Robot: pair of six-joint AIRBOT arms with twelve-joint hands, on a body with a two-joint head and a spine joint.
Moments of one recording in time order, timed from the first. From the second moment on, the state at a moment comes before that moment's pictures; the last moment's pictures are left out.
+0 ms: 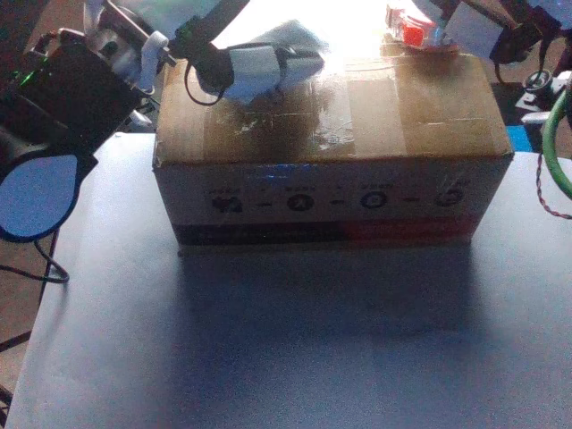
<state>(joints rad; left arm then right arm) 0.51 -1.23 1.26 2.99 0.77 -2.04 -0.62 -1.14 1.24 -2.95 -1.10 2.09</state>
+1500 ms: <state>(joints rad) 0.92 -0.78 0.96 2.87 1.64 -2.27 -0.90 -0.84 0.94 -2.81 -1.66 2.25</state>
